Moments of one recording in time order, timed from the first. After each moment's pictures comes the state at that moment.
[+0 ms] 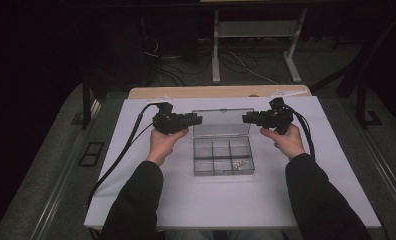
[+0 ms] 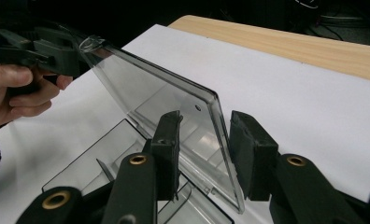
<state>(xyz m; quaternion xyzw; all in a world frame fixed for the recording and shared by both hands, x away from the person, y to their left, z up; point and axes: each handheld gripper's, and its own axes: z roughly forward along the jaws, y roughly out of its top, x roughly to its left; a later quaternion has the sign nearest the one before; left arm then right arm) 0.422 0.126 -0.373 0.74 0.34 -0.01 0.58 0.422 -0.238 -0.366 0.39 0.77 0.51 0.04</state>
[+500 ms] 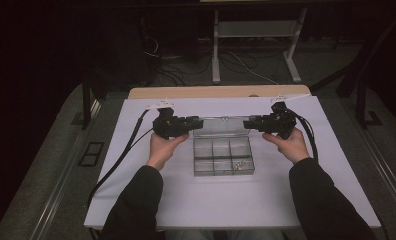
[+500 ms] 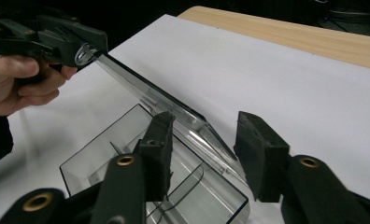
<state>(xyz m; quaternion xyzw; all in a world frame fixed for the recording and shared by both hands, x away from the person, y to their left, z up) 0.404 0.123 -0.371 0.75 0.32 0.01 0.58 0.405 -0.240 -0.363 0.38 0.78 0.50 0.03</state>
